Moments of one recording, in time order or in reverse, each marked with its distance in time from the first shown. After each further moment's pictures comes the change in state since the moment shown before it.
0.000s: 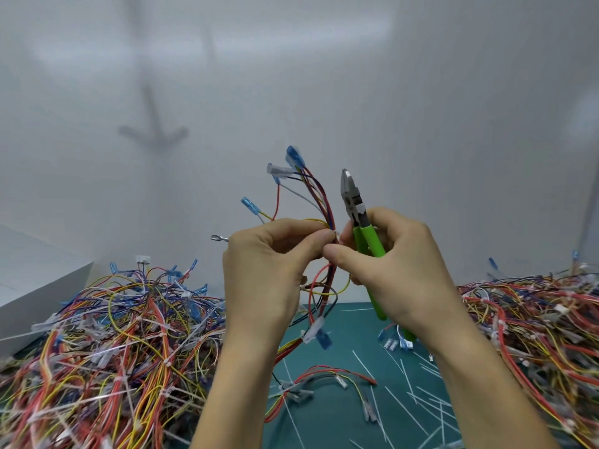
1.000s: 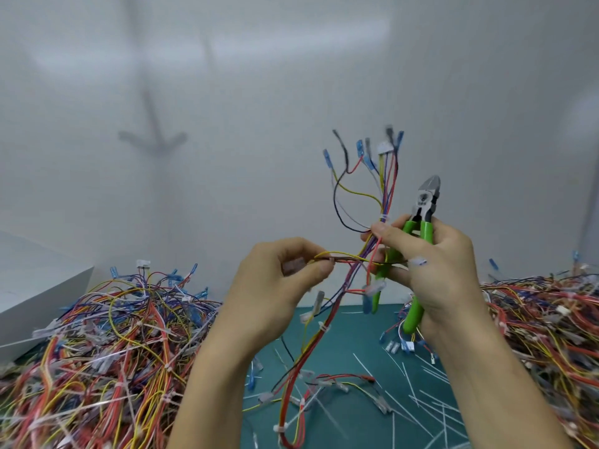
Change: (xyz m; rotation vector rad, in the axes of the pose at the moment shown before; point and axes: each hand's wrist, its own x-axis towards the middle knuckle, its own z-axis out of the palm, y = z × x) left_hand 0.005 -0.007 -0.016 0.260 -0.358 -0.061; right_hand 0.008 0.020 -0.010 0.512 0.270 0.235
